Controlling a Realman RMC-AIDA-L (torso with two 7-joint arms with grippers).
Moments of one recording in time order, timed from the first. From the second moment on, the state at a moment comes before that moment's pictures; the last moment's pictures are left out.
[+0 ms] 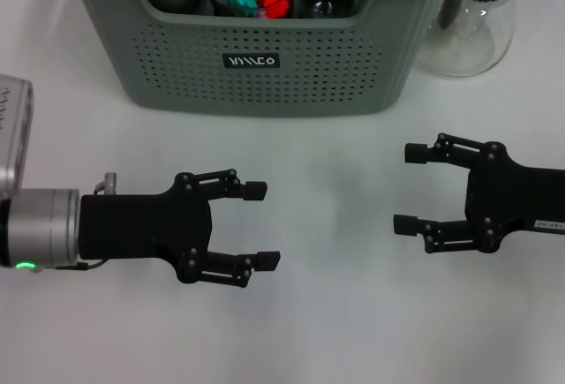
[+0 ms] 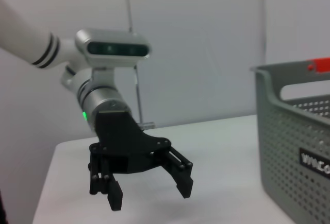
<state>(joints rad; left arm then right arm) -0.49 -2.16 0.43 0.60 2.31 1.82 -1.00 0.47 2.10 -0.57 -0.58 -2.11 -1.76 1.00</state>
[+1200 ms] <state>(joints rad) -0.46 -2.17 0.40 0.61 2.30 1.86 -1.00 0.50 2.10 -0.59 -0.43 -2.11 -1.73 0.89</state>
